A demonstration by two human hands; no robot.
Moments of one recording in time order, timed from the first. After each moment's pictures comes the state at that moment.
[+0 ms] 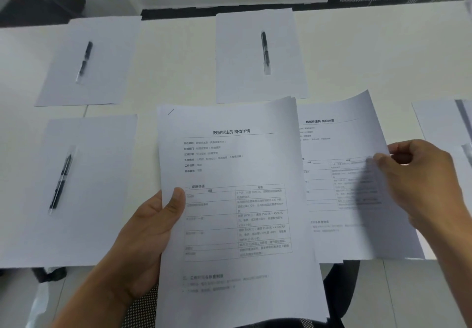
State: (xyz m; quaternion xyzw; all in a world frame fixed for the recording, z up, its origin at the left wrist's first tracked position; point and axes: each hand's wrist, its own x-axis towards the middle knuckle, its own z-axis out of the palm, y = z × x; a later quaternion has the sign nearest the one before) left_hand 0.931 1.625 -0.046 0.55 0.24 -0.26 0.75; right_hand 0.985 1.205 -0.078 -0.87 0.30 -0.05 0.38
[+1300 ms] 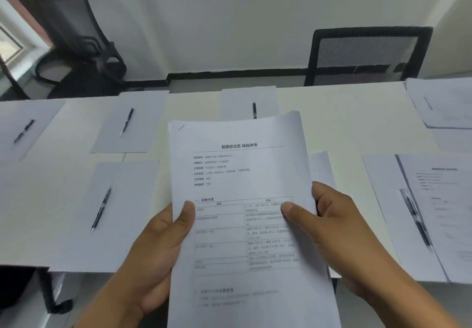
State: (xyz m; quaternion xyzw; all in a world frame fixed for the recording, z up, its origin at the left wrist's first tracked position) left_hand 0.910 1.567 0.071 0.55 0.18 -0.22 0.79; right_hand 0.926 1.285 0.072 -0.74 0.06 0.13 0.66
